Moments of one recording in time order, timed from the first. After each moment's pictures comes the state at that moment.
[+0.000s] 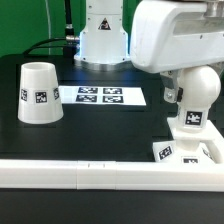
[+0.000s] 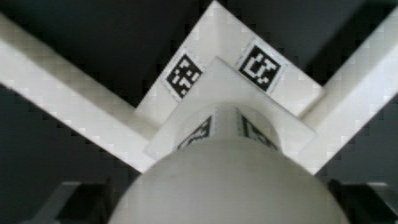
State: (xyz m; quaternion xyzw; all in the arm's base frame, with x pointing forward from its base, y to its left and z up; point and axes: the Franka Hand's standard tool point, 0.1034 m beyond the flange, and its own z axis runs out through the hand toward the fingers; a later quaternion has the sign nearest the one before) arm 0.635 0.083 0.110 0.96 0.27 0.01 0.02
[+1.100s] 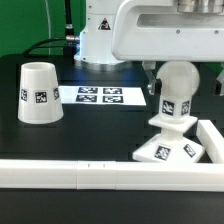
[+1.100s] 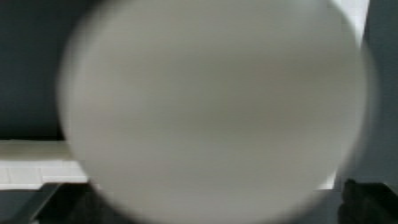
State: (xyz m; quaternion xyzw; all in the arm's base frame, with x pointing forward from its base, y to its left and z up) arm 0.632 0.071 0.119 1.00 0.00 0.01 0.00
